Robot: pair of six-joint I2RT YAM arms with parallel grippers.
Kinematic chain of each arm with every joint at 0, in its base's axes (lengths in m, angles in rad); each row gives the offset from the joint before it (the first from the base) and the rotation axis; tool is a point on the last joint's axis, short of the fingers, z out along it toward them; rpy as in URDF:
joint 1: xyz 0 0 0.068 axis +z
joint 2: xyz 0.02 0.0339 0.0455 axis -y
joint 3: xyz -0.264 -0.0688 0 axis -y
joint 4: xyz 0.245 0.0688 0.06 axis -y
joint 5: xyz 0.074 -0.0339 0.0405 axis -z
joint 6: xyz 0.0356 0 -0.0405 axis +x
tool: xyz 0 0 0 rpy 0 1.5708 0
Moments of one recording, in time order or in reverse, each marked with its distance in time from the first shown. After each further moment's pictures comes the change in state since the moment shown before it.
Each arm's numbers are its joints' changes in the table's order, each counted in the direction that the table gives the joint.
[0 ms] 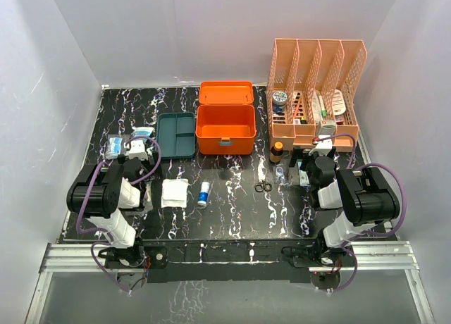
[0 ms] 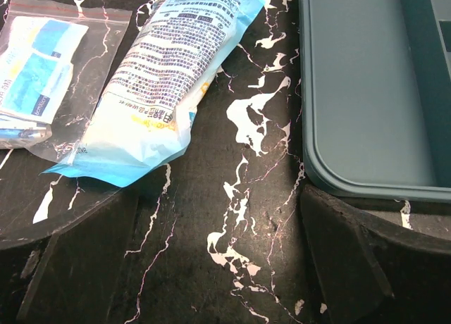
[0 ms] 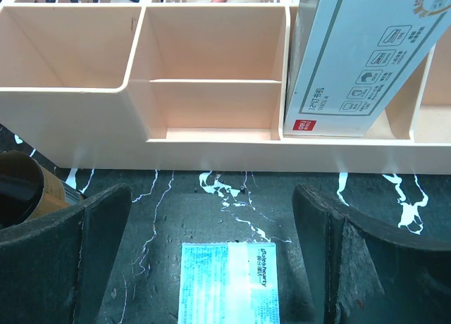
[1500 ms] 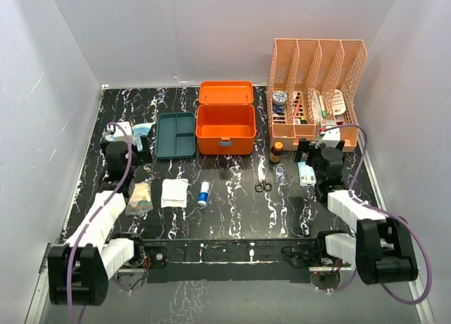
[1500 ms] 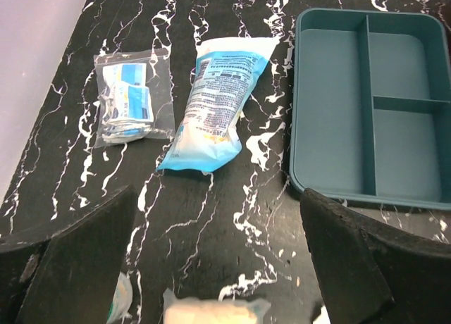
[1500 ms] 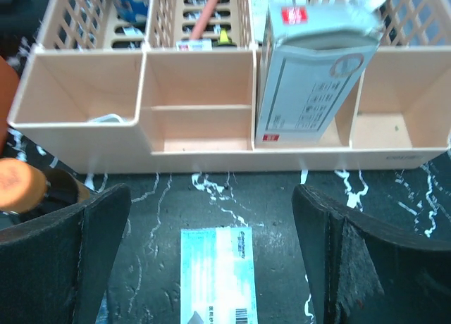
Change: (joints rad) left arm 0.004 0.650 0.262 -0.970 -0.062 -0.008; right arm 0.000 0.414 0.093 -0.581 0.048 0.001
